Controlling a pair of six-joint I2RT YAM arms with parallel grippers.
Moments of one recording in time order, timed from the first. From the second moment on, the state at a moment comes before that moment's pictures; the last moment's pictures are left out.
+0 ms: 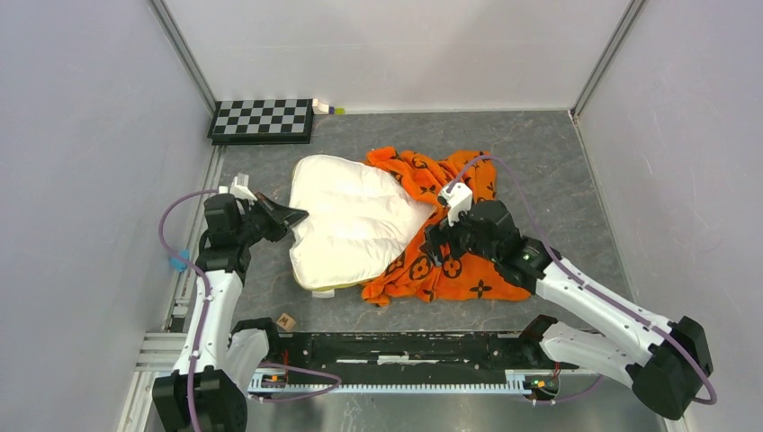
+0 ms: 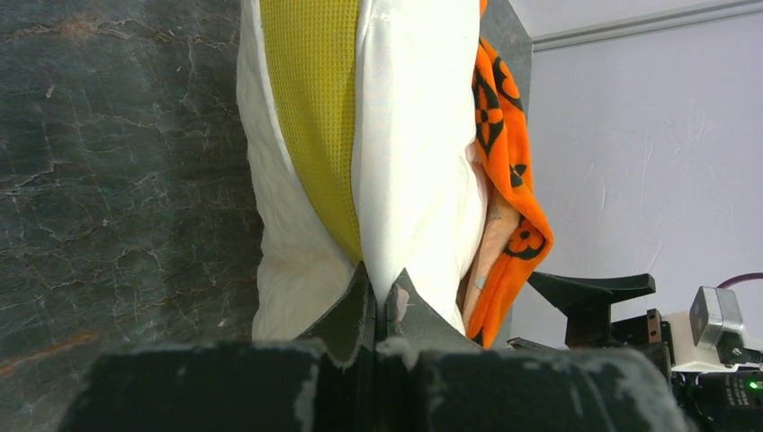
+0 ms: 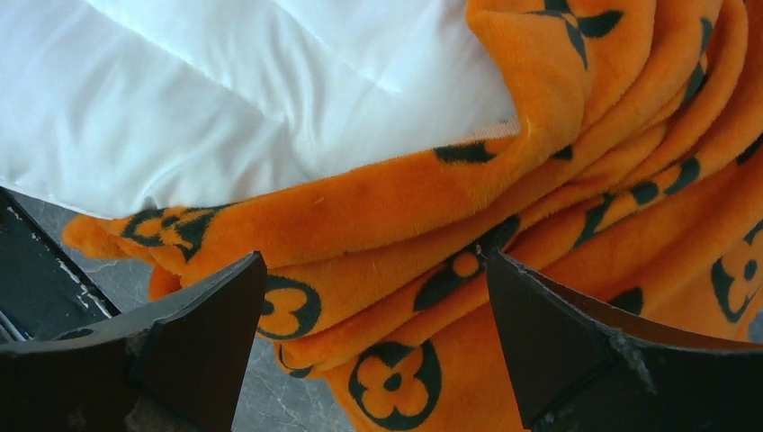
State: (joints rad) left arm 0.14 0.85 0.60 -0.24 0.60 -0.79; right arm 0.72 1.01 0.72 -0.23 -0.05 0.08
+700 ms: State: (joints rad) left arm 0.14 0.84 0.60 -0.26 0.60 -0.78; right arm 0.99 1.18 0.75 -0.18 0.35 0.38
